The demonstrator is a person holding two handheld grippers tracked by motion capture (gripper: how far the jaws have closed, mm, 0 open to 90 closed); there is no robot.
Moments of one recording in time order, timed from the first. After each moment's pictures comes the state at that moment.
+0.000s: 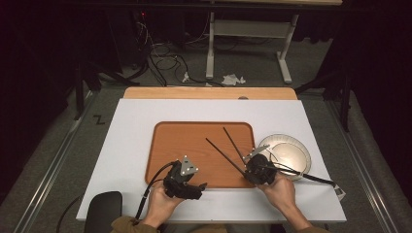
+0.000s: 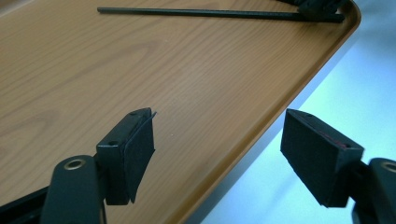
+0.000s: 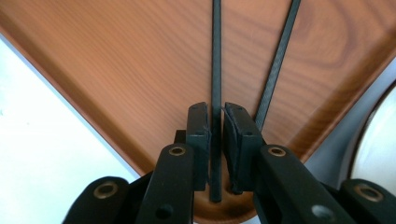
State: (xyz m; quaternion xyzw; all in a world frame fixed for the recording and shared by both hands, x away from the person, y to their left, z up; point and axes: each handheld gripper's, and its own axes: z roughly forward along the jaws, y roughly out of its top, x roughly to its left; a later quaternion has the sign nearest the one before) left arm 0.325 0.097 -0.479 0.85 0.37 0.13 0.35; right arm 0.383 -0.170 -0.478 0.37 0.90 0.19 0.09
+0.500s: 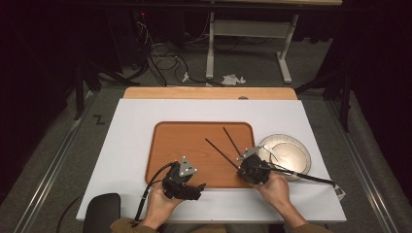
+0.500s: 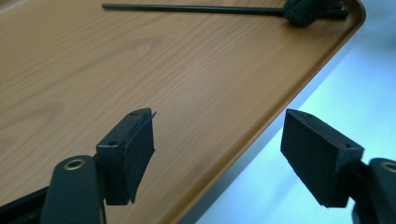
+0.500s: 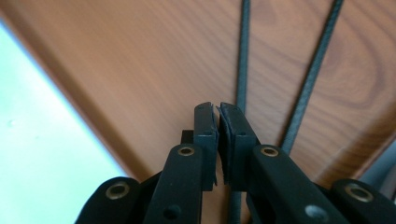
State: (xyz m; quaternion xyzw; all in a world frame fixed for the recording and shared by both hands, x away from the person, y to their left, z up) left arm 0.322 0.100 -0.479 0.85 0.38 0.13 0.35; right arm 0.387 -0.156 -0.485 0.34 0.91 0.20 0.10
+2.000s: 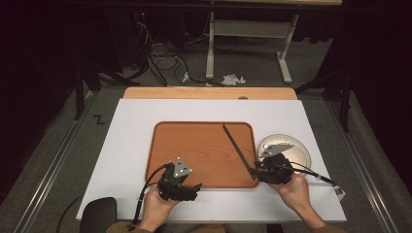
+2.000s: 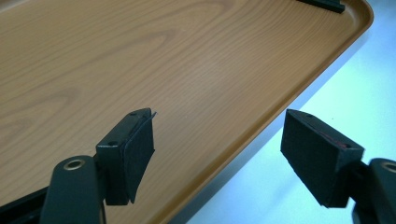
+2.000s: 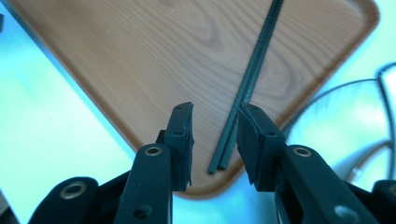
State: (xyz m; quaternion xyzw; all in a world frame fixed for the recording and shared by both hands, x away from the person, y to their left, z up) left arm 0.317 0.110 -0.479 0.84 0.39 0.14 0.35; right arm 0.368 -0.206 -0.443 0.34 0.89 0.29 0.12
